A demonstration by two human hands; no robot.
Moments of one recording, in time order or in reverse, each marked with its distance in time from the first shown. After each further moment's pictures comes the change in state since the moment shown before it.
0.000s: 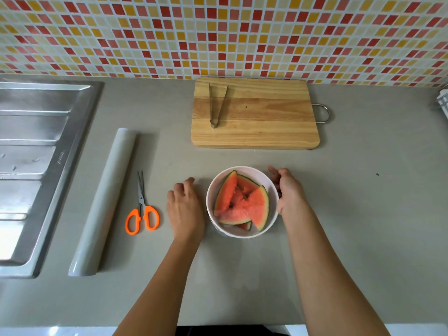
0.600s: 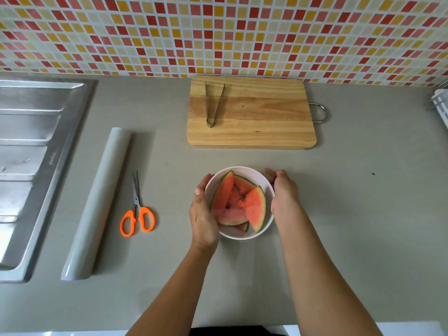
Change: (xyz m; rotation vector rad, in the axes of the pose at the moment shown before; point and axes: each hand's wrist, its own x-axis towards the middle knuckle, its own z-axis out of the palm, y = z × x) left_hand -0.028 0.034 0.005 -1.277 -0.191 -0.175; right_hand -0.003 0.004 0.005 -0.008 0.111 -0.060
